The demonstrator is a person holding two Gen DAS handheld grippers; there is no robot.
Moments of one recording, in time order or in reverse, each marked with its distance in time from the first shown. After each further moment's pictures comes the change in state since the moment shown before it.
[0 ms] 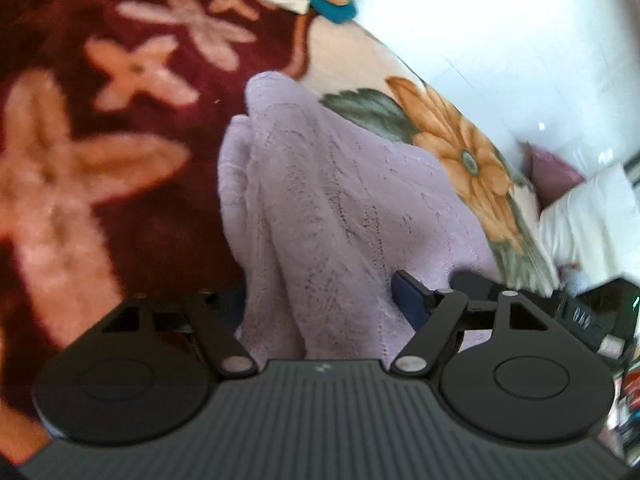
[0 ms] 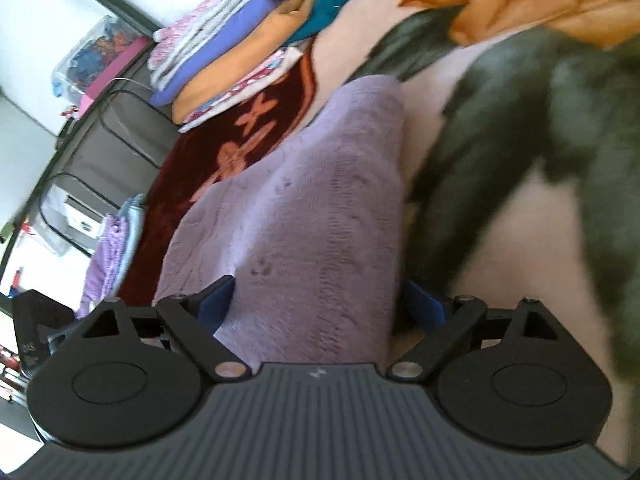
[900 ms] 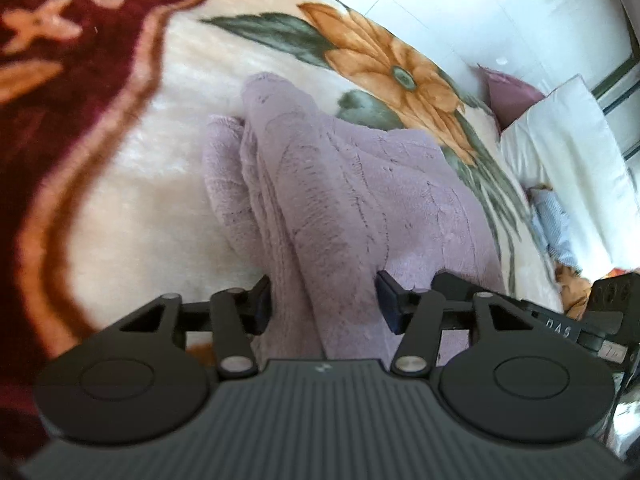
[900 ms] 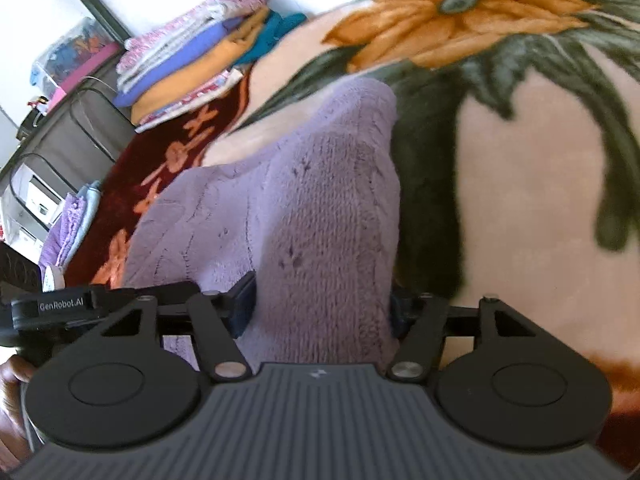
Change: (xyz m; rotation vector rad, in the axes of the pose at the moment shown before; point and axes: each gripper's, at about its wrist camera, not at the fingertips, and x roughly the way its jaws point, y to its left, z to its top) left arm 0.003 -0.091 -0.071 0.111 0.129 -0.047; right arm -0.133 -0.036 -0.069 -0.062 -0.090 -0.208
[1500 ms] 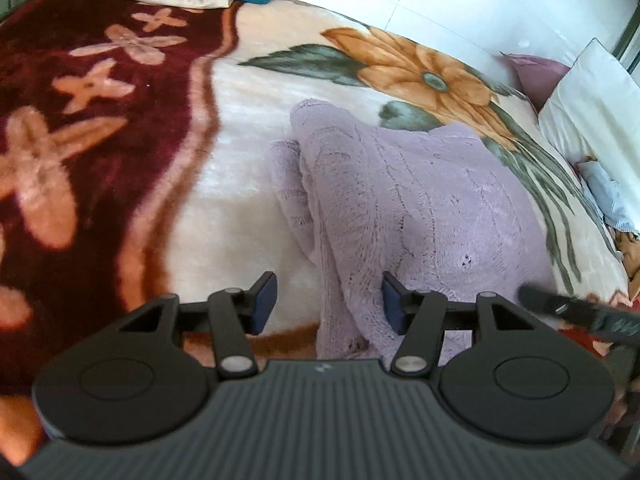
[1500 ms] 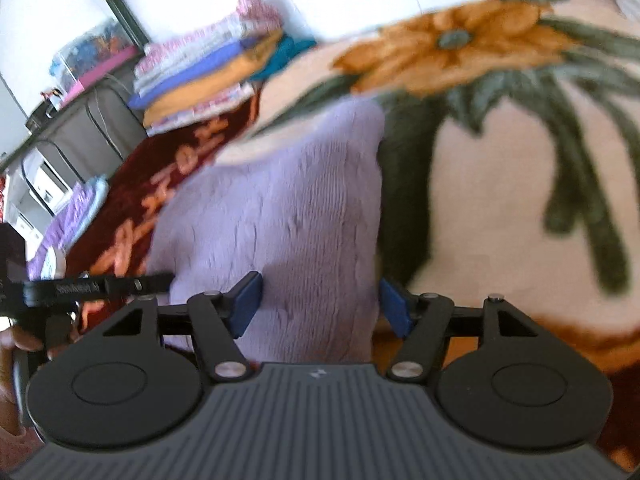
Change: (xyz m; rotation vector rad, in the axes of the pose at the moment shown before) left arm -0.023 0.002 -0.018 0.143 -0.081 0.193; right arm -0.037 -0.003 -0.032 -0.068 -0.050 -0.028
